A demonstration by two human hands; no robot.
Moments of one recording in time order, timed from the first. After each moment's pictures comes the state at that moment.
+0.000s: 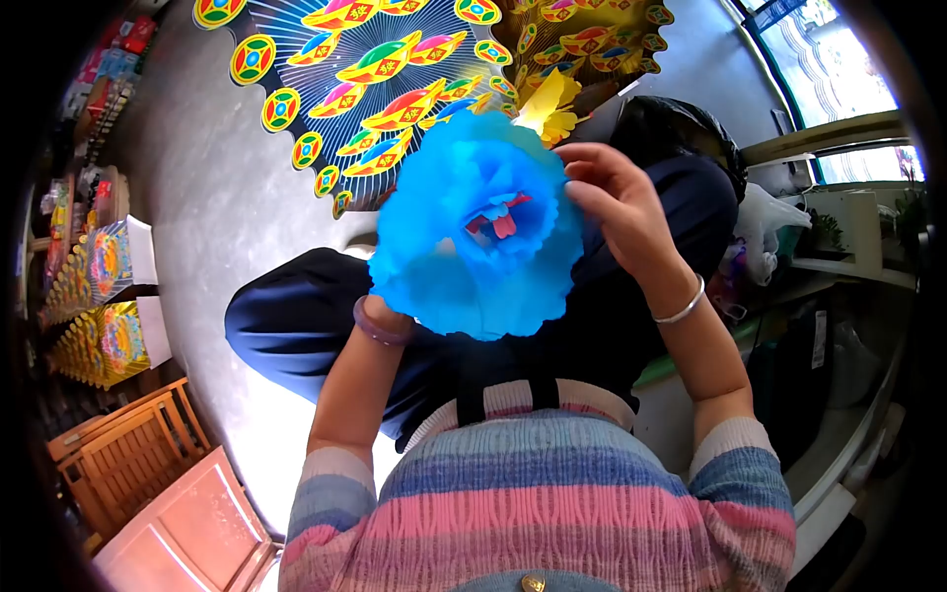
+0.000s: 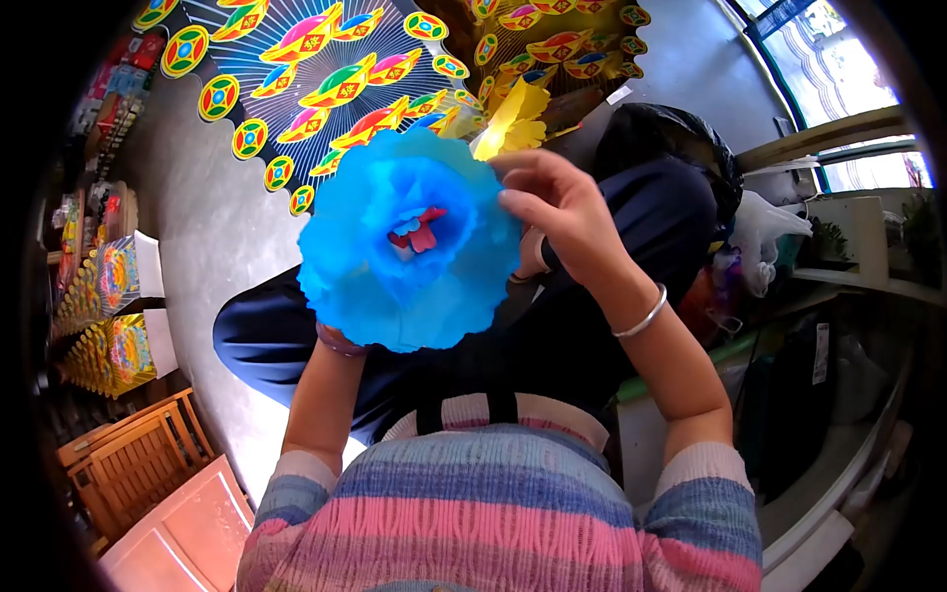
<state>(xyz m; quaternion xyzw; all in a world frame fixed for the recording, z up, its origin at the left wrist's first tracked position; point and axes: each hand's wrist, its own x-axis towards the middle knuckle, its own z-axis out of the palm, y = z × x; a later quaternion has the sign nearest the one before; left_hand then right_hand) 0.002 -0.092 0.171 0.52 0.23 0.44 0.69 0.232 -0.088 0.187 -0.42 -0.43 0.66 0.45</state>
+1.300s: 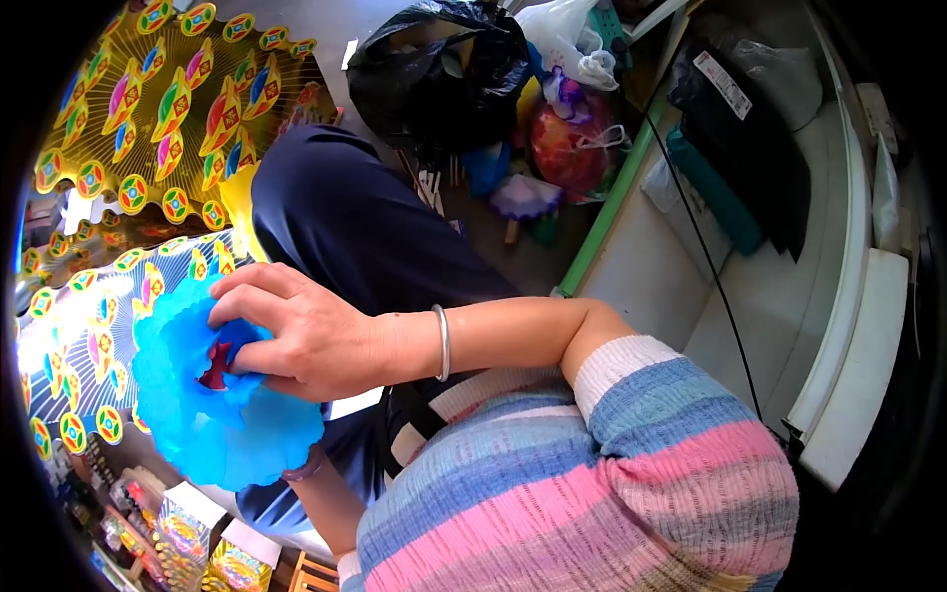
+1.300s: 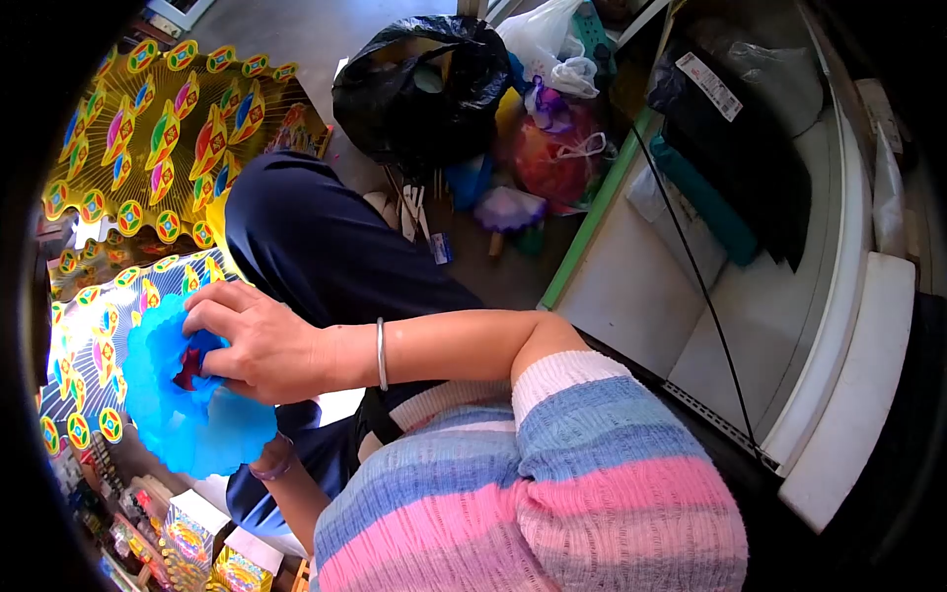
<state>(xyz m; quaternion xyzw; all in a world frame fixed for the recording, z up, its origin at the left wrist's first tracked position) 0.015 -0.112 0.150 0.50 0.43 0.46 0.60 0.212 -0.126 0.189 -0.42 -0.63 0.07 0.65</state>
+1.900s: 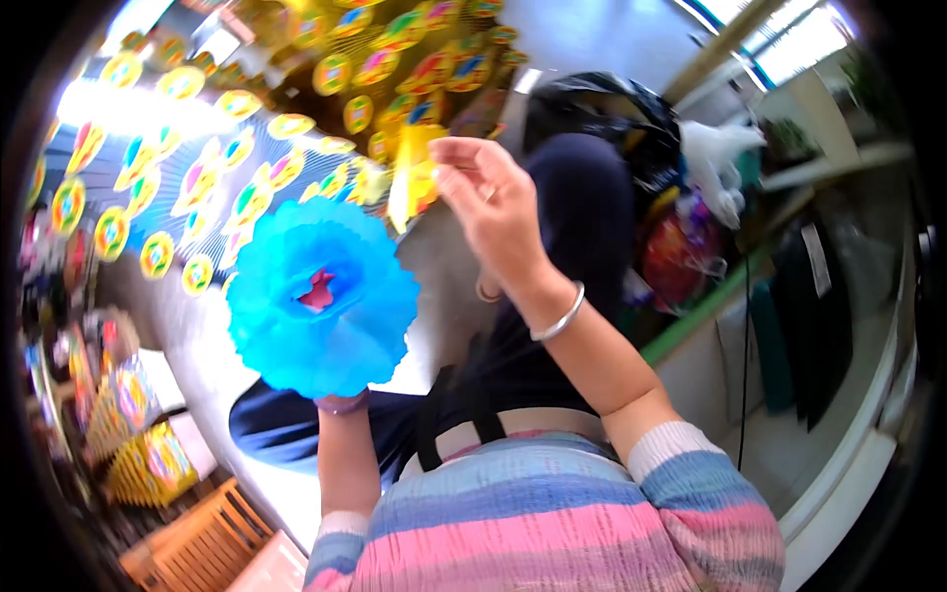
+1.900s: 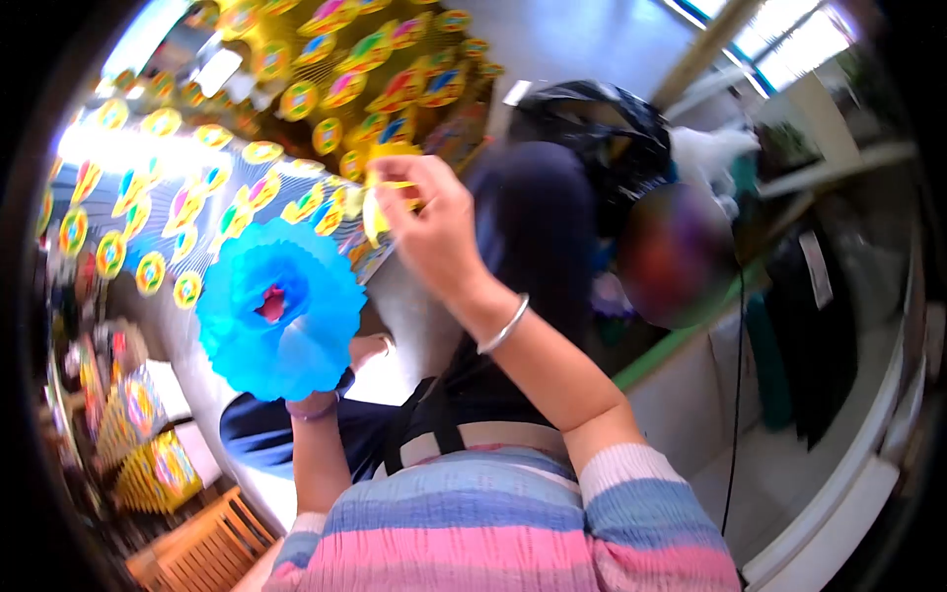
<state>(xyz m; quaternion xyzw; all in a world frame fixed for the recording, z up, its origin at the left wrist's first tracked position) 0.006 -0.101 0.150 0.42 0.43 0.53 0.60 0.234 -0.063 0.173 -0.45 -0.35 0.38 0.73</state>
